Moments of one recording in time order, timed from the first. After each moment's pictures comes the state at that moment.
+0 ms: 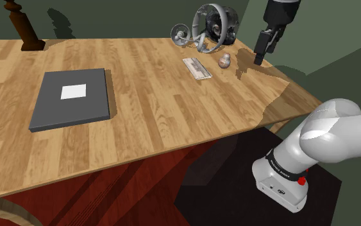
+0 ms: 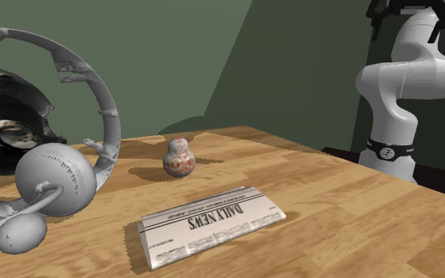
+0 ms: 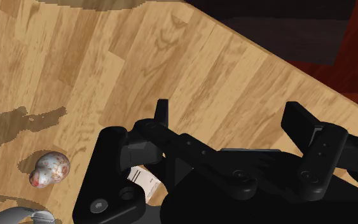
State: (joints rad) arm -0.02 -0.82 0.07 -2.41 -0.11 1.48 -0.08
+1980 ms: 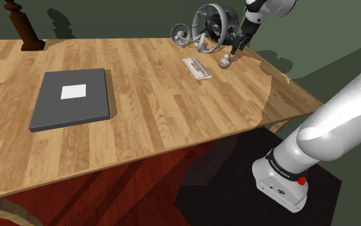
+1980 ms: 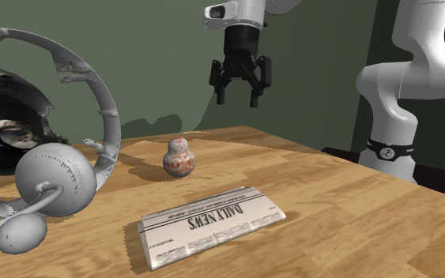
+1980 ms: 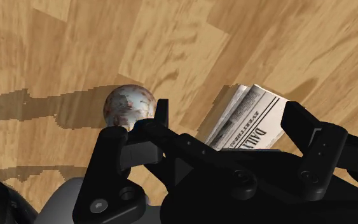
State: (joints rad) arm -0.11 -0.03 -0.45 -2.12 0.07 2.18 -0.64
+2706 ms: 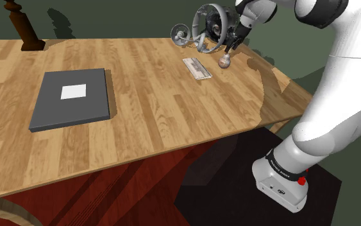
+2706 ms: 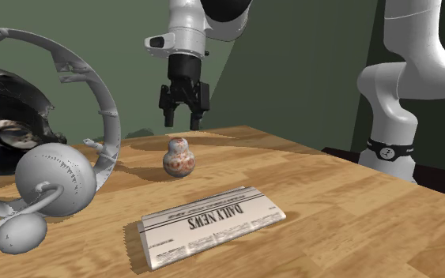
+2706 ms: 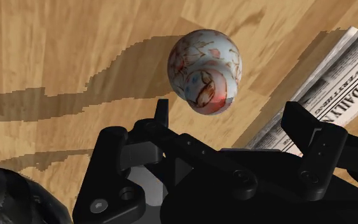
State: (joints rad) arm -0.26 0.41 -0.44 -1.71 0.43 2.17 -0.91
